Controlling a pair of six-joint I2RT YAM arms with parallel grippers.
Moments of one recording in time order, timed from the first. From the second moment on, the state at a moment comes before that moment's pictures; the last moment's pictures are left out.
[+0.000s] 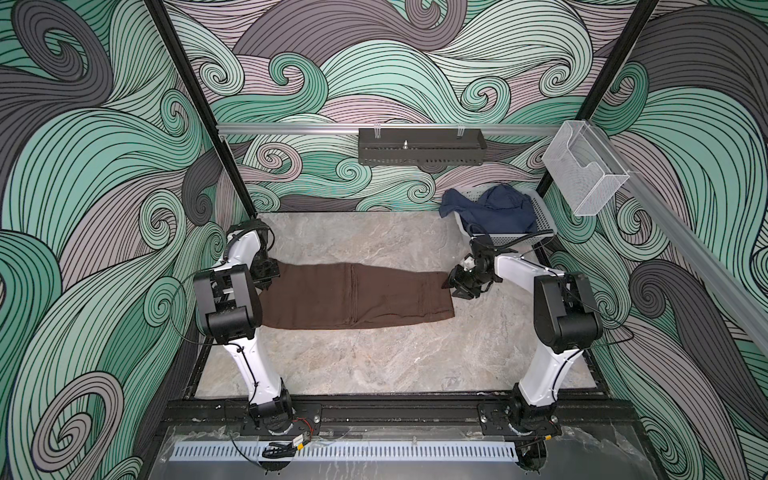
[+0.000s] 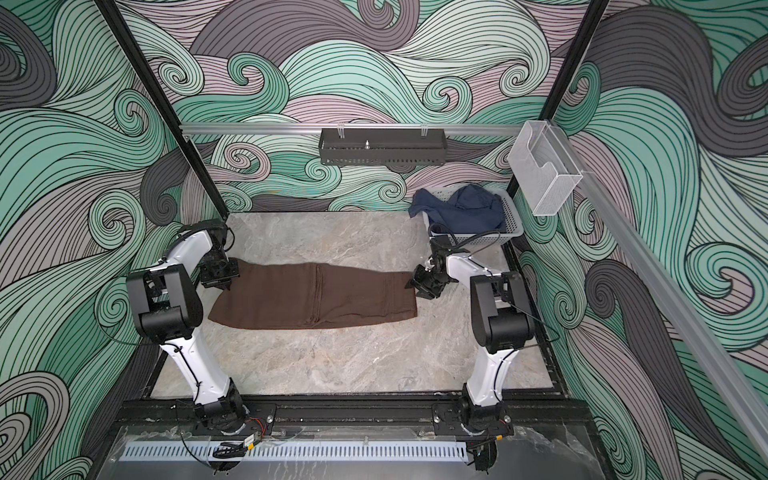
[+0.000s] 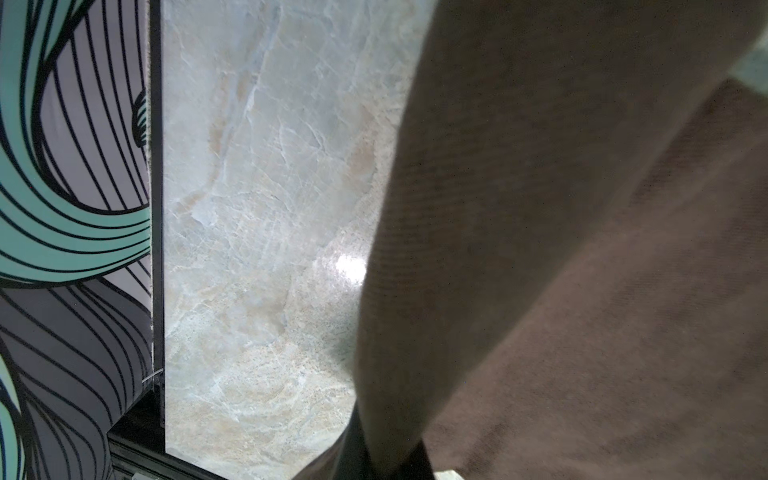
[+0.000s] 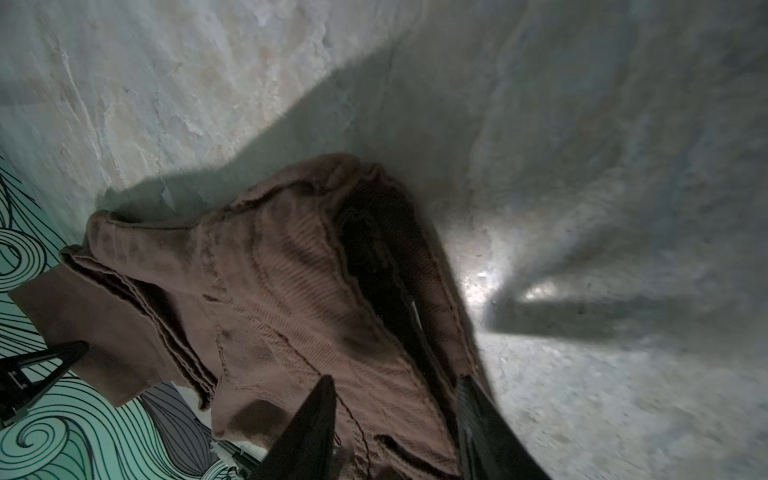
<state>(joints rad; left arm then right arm) 0.24 1.95 1.58 -1.20 -0.18 -0.17 0.15 1.88 1.19 -0.65 -0.48 0.56</state>
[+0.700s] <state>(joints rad) 0.29 1.95 1.58 -1.21 -0.15 -0.16 0.15 1.92 1.31 -0.82 -0.34 0.41</state>
